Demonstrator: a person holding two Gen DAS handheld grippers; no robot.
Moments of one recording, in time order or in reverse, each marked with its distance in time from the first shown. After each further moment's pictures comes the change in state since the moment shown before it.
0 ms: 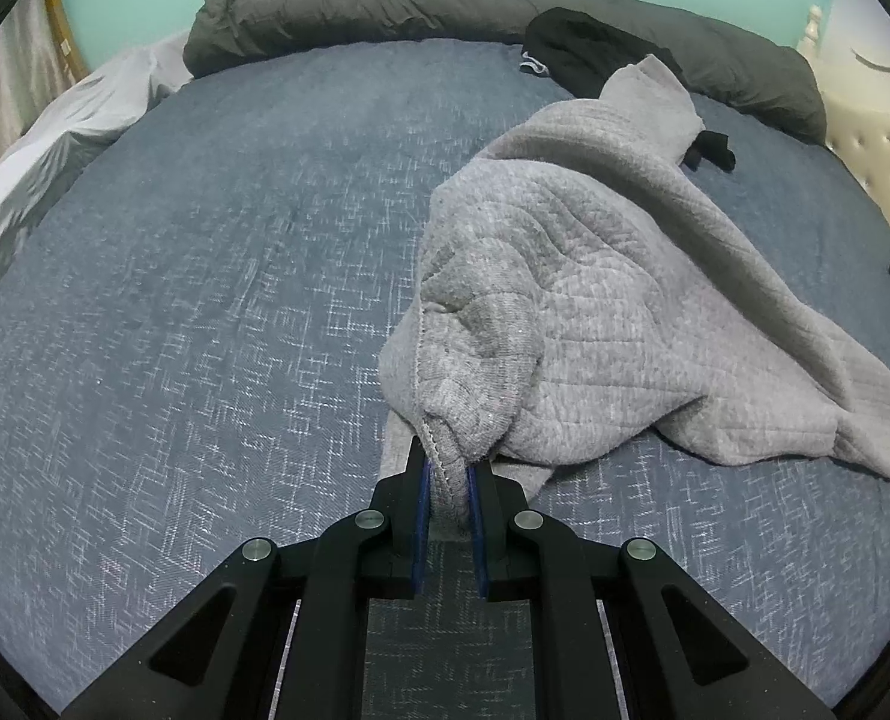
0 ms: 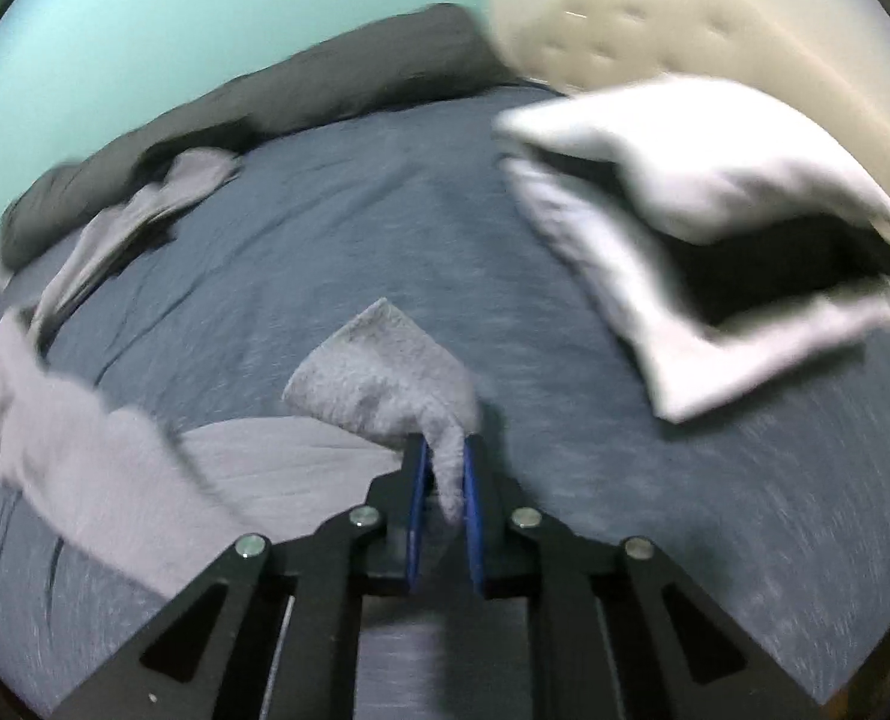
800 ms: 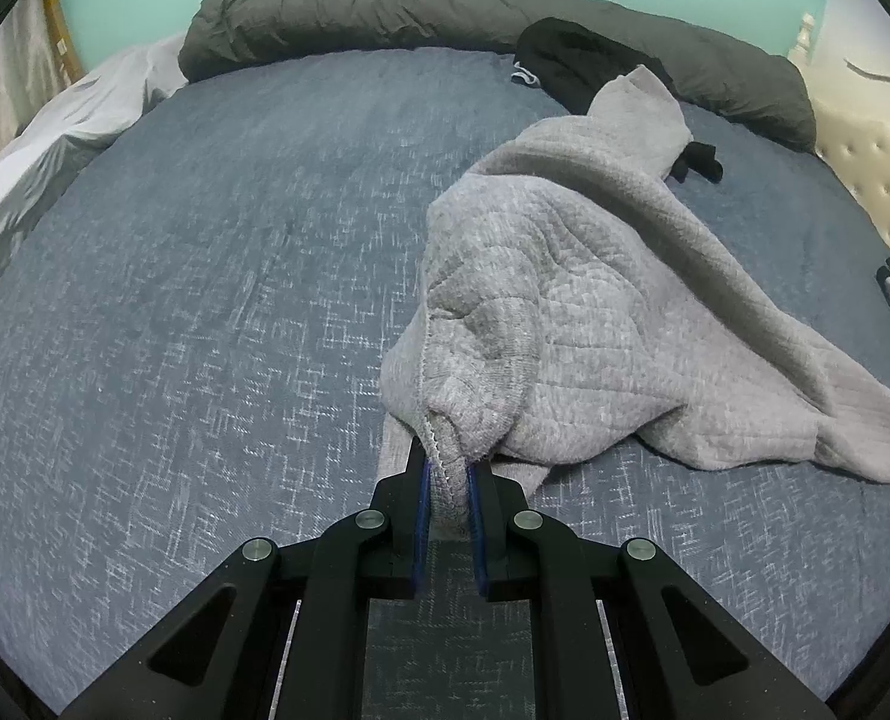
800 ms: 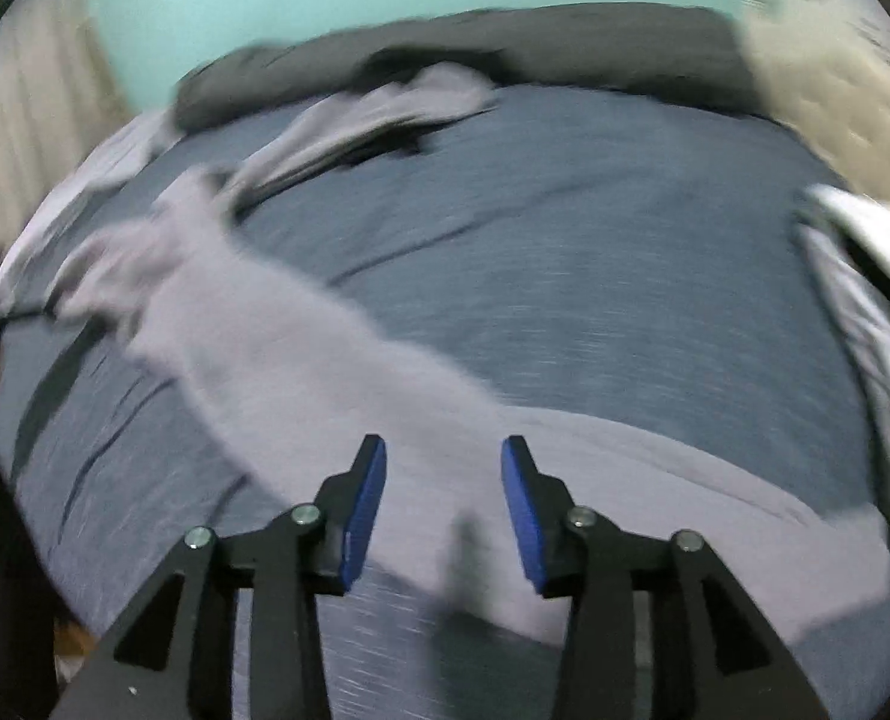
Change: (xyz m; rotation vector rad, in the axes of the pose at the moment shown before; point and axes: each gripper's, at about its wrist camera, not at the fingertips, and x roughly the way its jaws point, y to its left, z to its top) left arm -0.007 0.001 0.011 0.006 -0.018 -0.025; right arm 0.014 0.201 -0.010 -0.440 0.140 0.383
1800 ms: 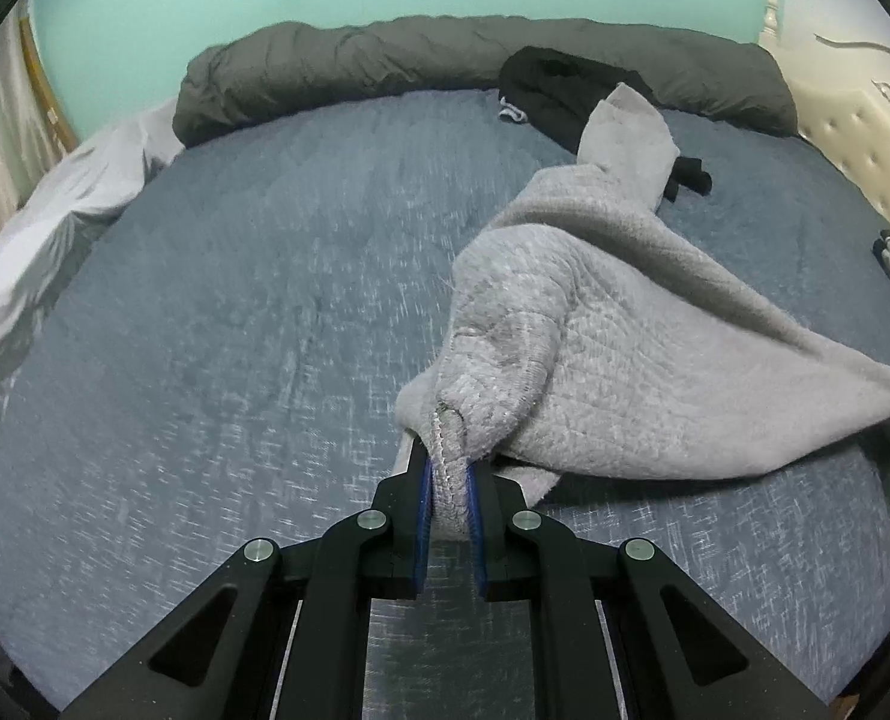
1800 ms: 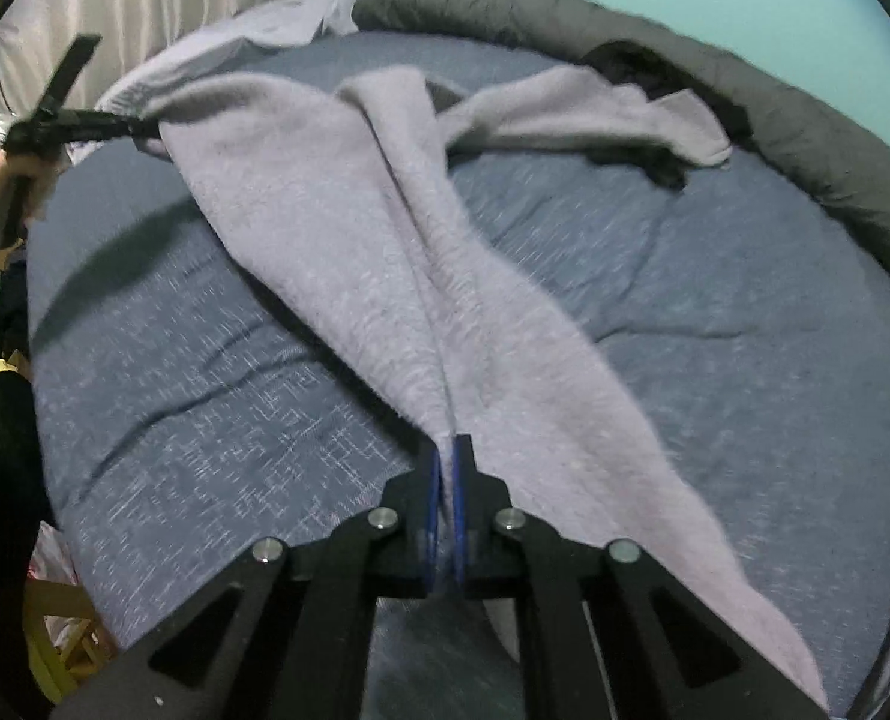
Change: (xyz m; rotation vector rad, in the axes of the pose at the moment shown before) left arm -0.045 0.007 0.019 0.123 -0.082 0.056; right arm 0.038 0.138 0.040 -0.373 0.065 0.121
